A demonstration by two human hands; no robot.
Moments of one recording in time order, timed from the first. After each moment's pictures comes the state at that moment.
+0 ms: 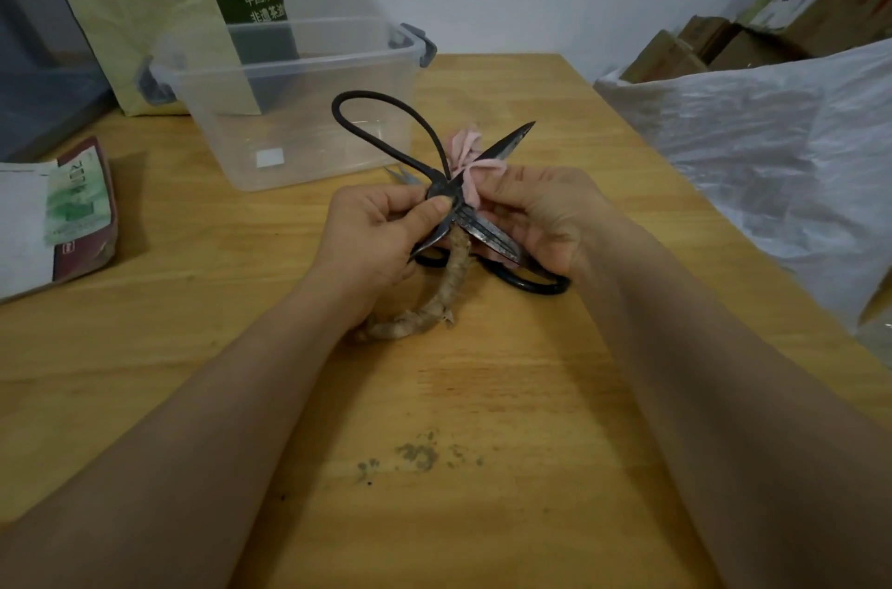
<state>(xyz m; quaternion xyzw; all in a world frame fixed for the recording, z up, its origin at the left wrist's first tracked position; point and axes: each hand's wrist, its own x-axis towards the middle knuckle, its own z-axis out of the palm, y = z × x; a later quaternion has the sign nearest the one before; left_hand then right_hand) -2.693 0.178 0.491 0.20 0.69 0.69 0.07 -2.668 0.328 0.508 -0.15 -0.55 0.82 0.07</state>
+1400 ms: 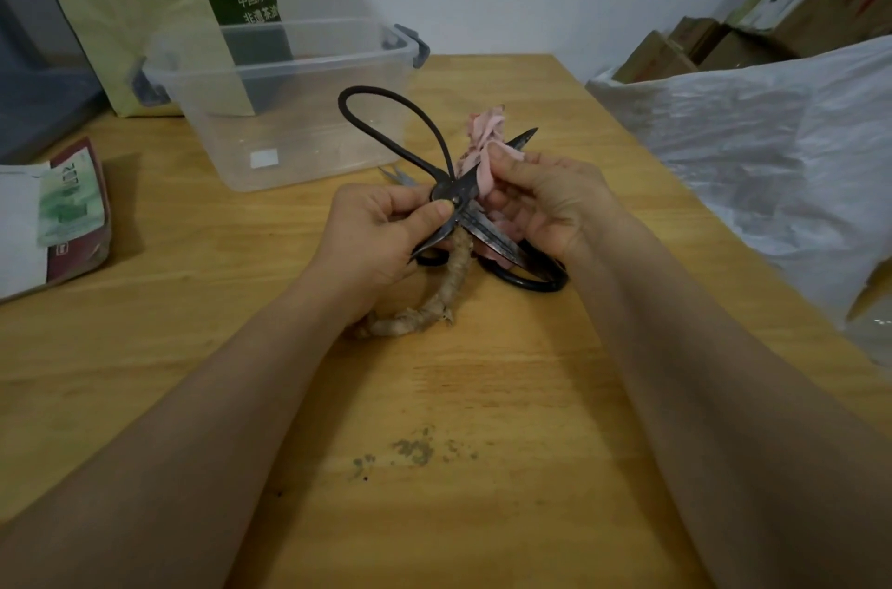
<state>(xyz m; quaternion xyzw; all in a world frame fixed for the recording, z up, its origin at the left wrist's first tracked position) -2.690 0.181 0.496 0.21 0.71 0.67 0.08 -2.674 0.336 0.509 -0.19 -0.50 0.83 0.12</state>
